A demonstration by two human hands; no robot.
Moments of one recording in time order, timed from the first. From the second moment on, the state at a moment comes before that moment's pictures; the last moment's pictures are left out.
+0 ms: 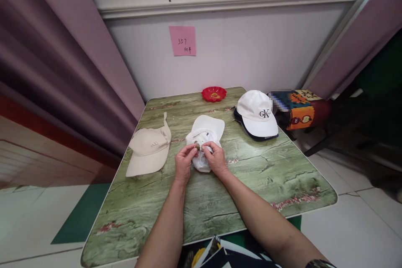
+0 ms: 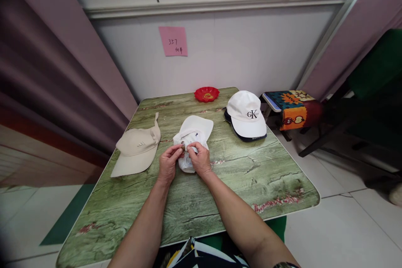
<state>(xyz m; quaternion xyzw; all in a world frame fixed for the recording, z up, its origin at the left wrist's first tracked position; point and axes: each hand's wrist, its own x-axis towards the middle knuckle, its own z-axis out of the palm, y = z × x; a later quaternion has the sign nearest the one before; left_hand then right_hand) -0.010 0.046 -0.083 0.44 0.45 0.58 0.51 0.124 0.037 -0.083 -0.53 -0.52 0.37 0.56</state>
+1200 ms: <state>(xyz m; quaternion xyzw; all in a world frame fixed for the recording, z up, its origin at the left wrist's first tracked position) -0.013 0.048 -0.082 0.40 0.44 0.59 0.54 0.122 0.036 -0.086 -0.53 -0.53 0.35 0.57</state>
